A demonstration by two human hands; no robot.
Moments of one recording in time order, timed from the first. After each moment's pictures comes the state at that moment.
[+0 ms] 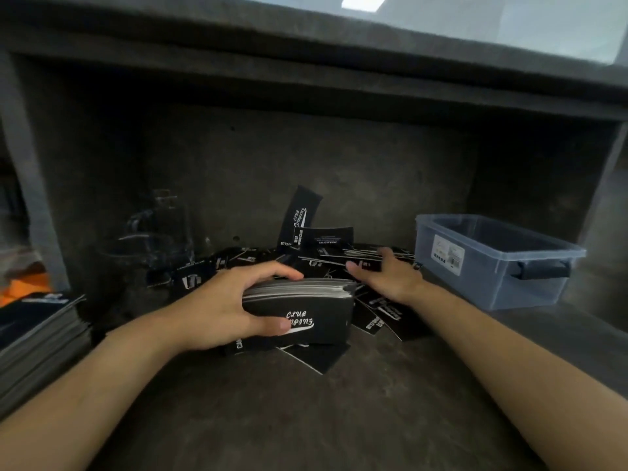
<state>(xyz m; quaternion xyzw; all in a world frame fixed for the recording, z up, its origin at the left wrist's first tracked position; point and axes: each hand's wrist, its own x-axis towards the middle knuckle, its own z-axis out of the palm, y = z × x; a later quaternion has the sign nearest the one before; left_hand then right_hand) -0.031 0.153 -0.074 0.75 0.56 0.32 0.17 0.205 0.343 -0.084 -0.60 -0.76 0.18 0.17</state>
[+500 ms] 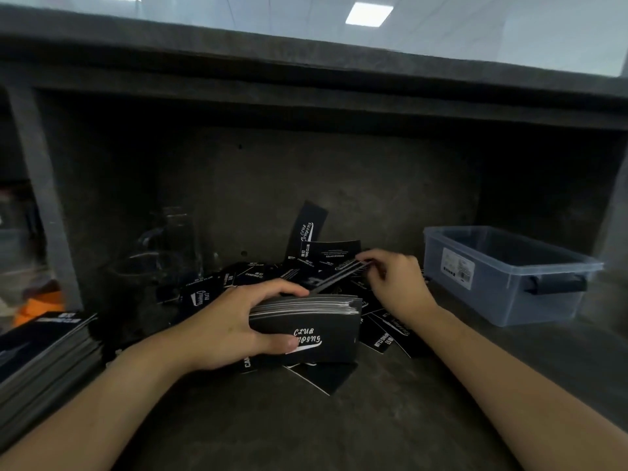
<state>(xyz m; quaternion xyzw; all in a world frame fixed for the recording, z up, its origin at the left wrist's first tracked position) -0.032 0.154 -0.076 0.74 0.57 0.32 0.17 0.198 0.335 -0.091 -0.40 -0.80 0.08 0.43</state>
